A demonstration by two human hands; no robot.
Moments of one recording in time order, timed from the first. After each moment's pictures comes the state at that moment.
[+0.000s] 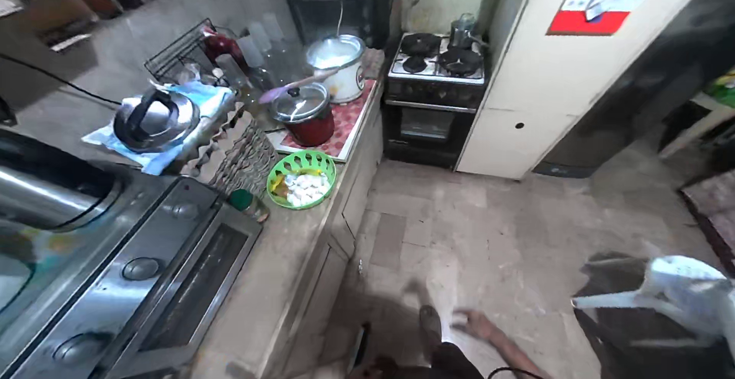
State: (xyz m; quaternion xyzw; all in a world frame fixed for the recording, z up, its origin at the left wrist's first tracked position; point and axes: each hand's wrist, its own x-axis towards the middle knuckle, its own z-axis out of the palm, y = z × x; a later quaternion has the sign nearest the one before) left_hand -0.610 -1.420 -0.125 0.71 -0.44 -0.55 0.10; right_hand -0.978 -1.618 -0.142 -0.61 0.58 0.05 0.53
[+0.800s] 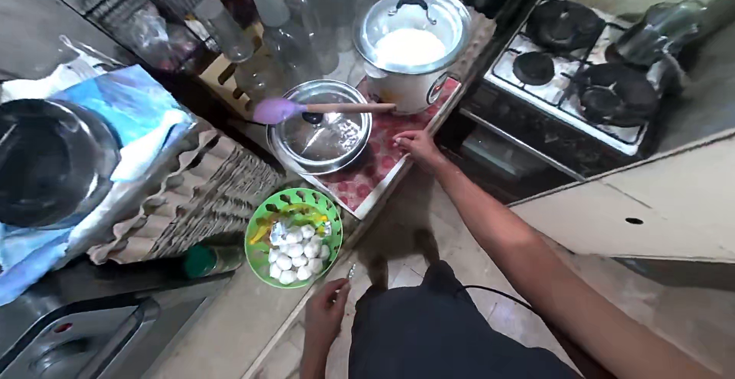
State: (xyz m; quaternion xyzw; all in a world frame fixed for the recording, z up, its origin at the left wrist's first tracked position) left_hand -0.525 -1.891 0.028 0.83 -0.34 -0.24 0.38; right_hand -0.543 -2.347 0.033 -0.67 0.38 -0.15 0.62
